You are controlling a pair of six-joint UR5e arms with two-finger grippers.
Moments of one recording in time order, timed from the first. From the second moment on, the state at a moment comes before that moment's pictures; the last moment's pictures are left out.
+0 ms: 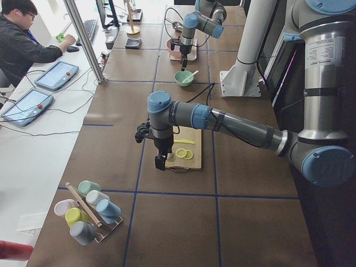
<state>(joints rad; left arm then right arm) -1.42 -1.48 -1.93 -1.38 -2.20 0.06 0.46 -0.79 1.77 -1.70 1.75 1.19</state>
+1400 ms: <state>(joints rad) -1.56 -1.60 -1.60 -1.40 -2.36 0.21 1.34 -1.42 1.92 -1.78 2.31 0.13</state>
